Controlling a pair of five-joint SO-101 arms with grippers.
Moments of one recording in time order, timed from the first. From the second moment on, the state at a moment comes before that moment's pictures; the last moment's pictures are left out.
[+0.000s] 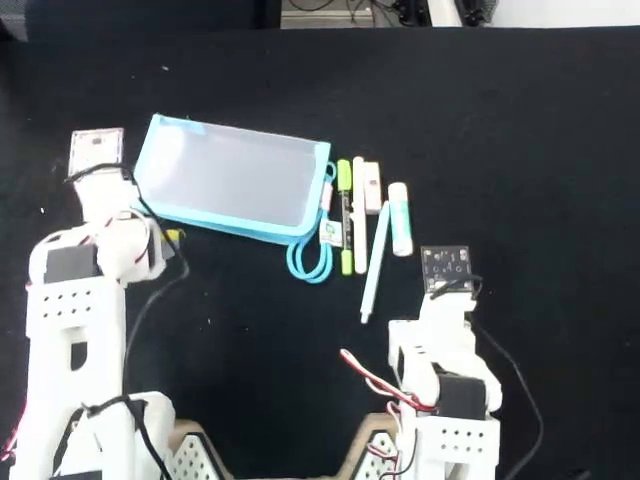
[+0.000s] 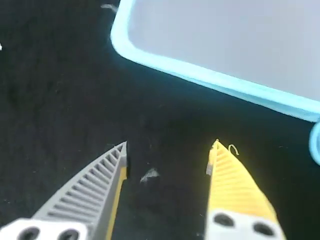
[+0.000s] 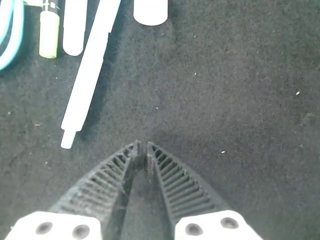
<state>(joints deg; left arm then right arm) -14.5 -41.4 46.2 59.7 -6.3 5.4 -103.1 96.7 74.0 2.3</state>
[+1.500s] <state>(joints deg) -2.7 -51.6 57.5 49.5 -6.5 5.4 -103.1 96.7 74.0 2.3</state>
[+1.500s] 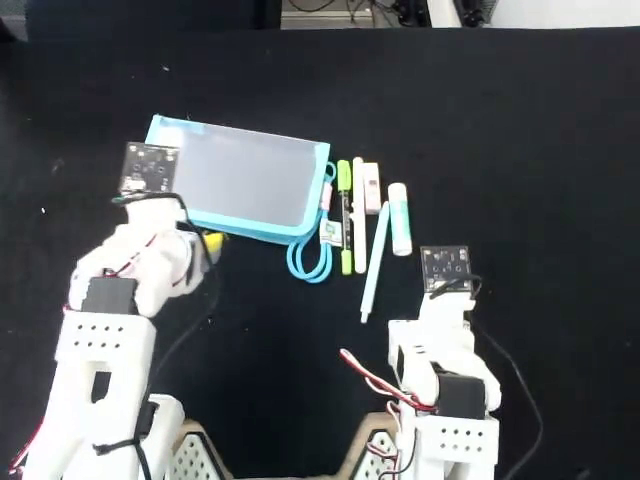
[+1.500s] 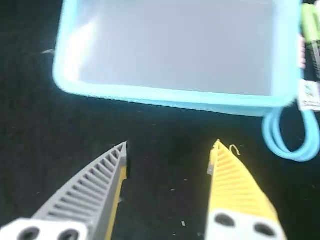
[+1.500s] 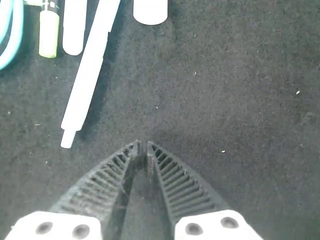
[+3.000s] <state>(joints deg) -1.2 -6.7 33.4 42.6 2.2 -15.9 -95.7 67.1 57.1 7.5</state>
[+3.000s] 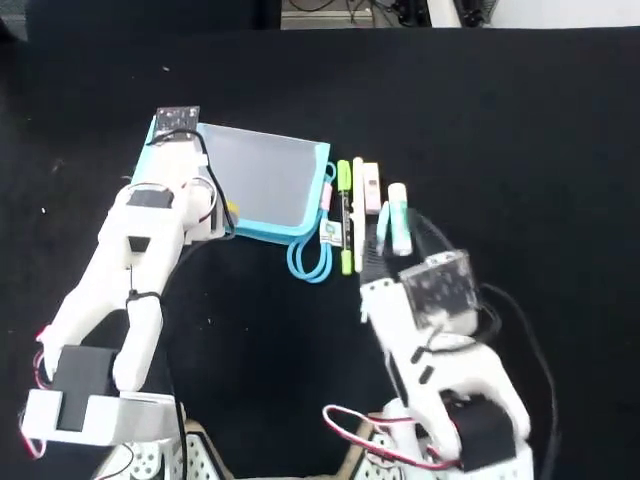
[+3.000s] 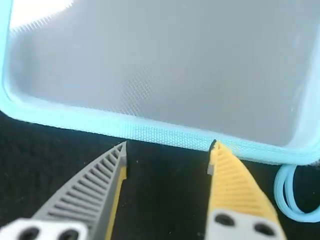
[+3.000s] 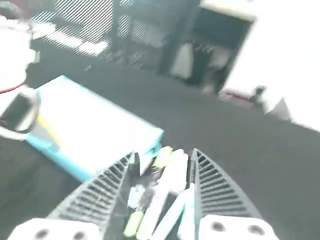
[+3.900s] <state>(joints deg) -4.4 -6.6 36.6 41.5 7.7 -25.0 -32.1 69.6 18.5 -14.2</state>
